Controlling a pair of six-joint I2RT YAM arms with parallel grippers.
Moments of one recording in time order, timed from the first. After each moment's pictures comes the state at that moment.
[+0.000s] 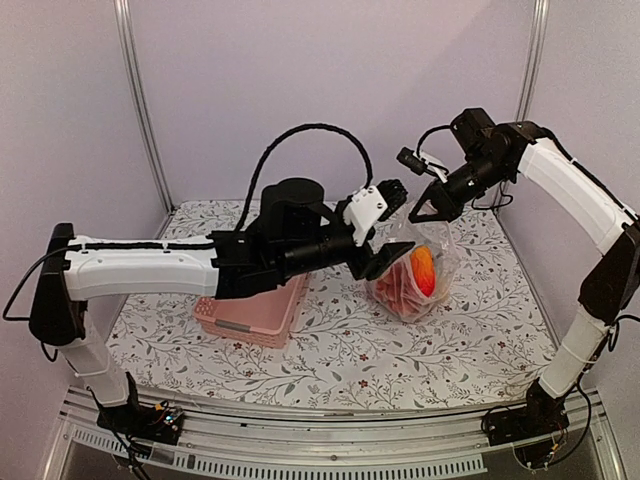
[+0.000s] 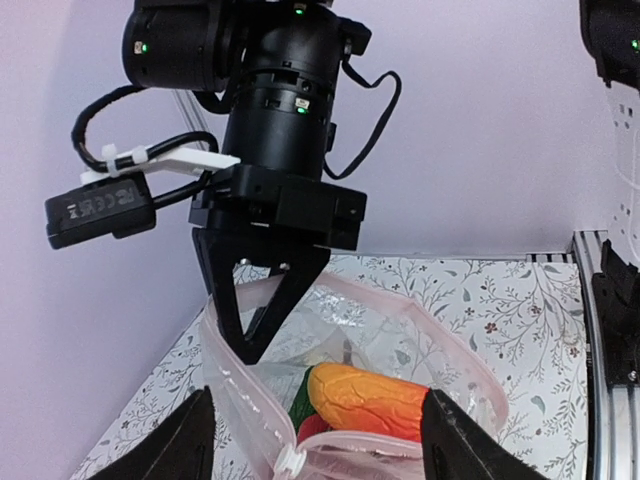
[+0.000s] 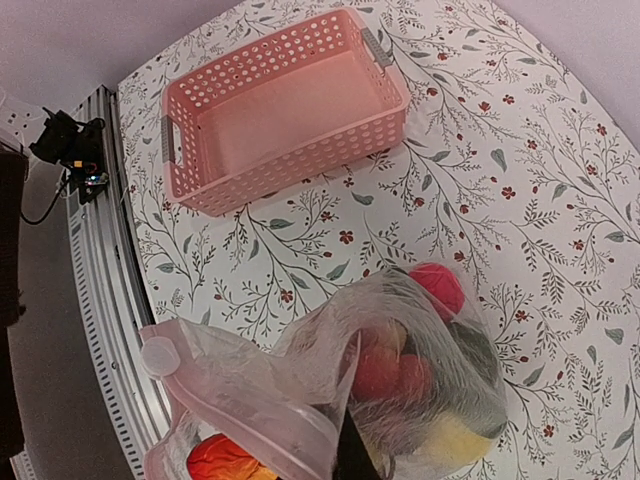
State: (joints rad) left arm -1.16 1.73 1.41 0.21 -0.08 0.30; right arm 0.44 1.71 1.86 -1.20 -0.57 -0.43
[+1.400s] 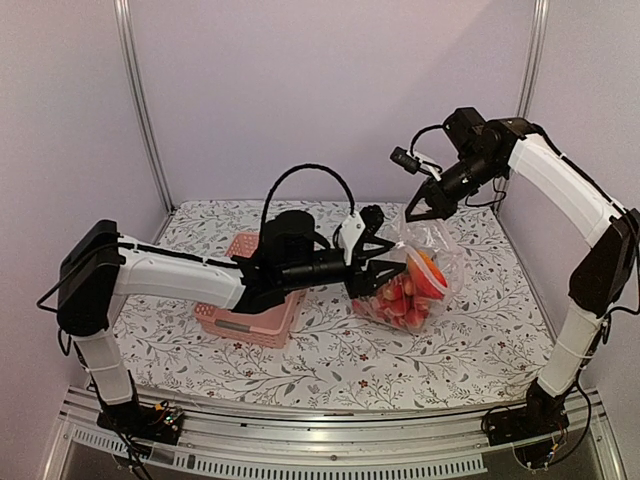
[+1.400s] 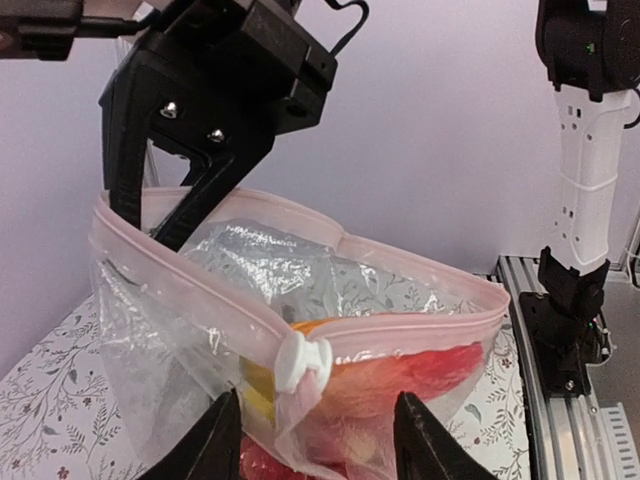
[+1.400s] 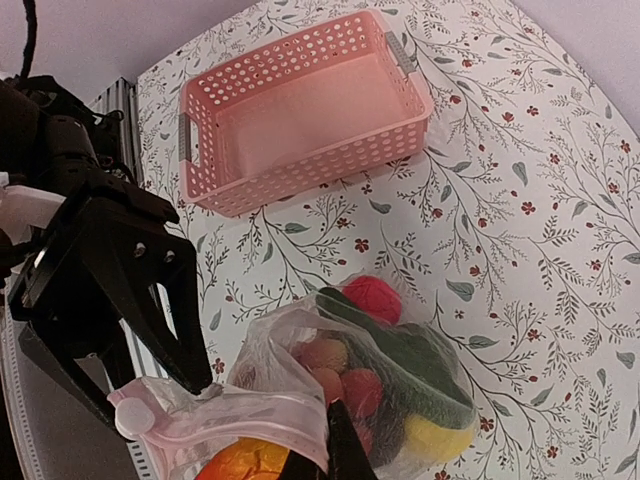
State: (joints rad) left arm -1.04 1.83 1.17 0.62 0.26 0.06; right arm 0.45 1.78 1.94 -1.25 -0.62 -0.48
